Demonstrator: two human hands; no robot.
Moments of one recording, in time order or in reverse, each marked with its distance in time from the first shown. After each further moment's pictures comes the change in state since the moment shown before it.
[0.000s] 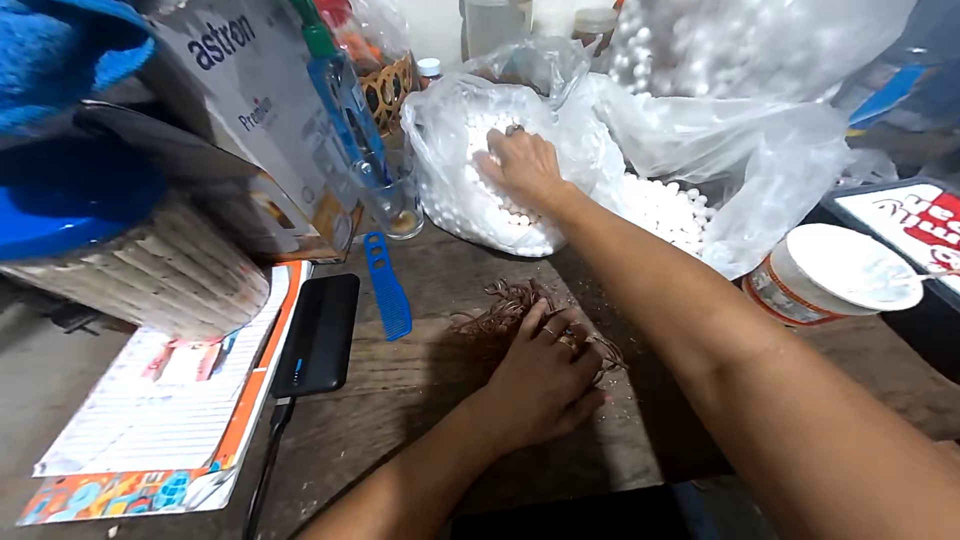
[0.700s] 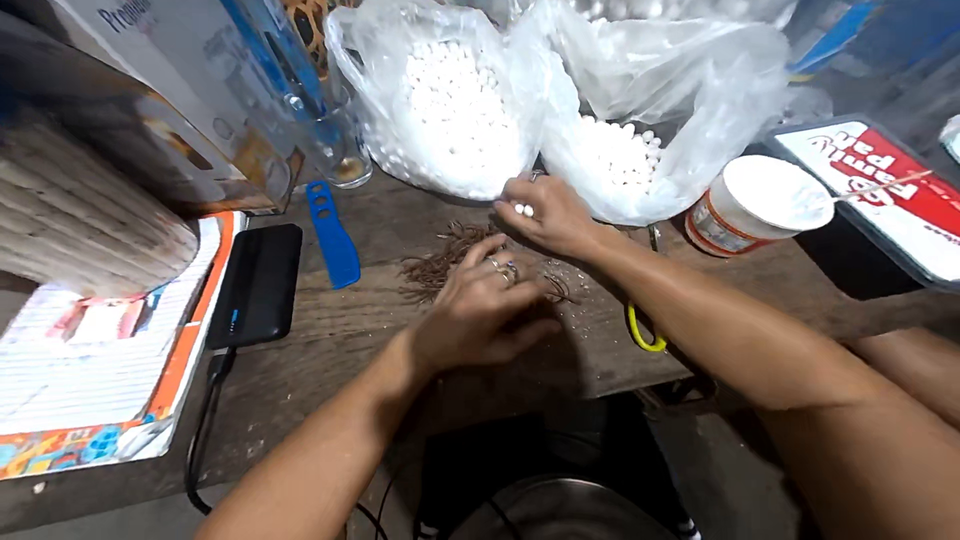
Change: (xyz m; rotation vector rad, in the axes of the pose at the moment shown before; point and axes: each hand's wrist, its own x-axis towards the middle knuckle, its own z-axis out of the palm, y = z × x) left_hand -0.002 -0.015 0.000 -0.057 0.162 0.173; right_hand -0.148 0.044 0.019 0.285 0.120 -0.281
